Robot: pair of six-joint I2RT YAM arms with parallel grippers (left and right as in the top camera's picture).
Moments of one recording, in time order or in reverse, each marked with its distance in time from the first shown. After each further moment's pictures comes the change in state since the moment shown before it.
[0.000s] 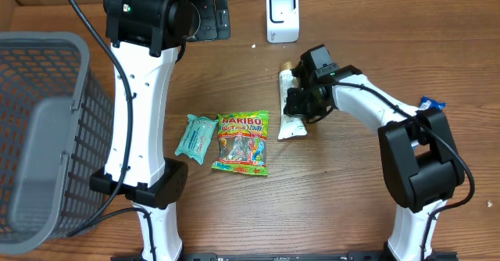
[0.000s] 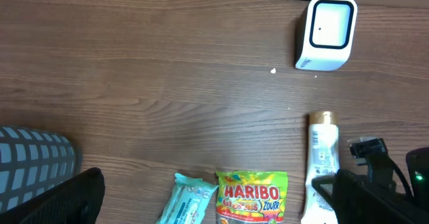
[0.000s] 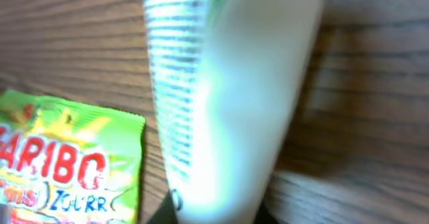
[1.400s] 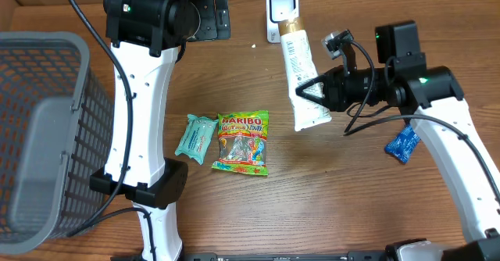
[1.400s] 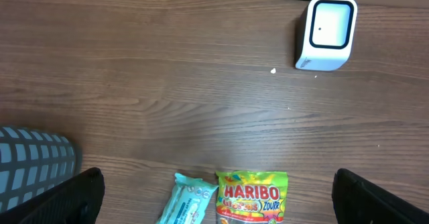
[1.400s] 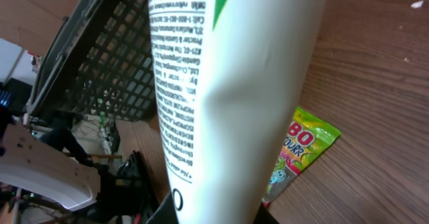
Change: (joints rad) left arm 0.000 0.000 0.000 0.000 0.000 0.000; right arm -0.170 -0.546 0.000 -0.195 -0.557 -0.381
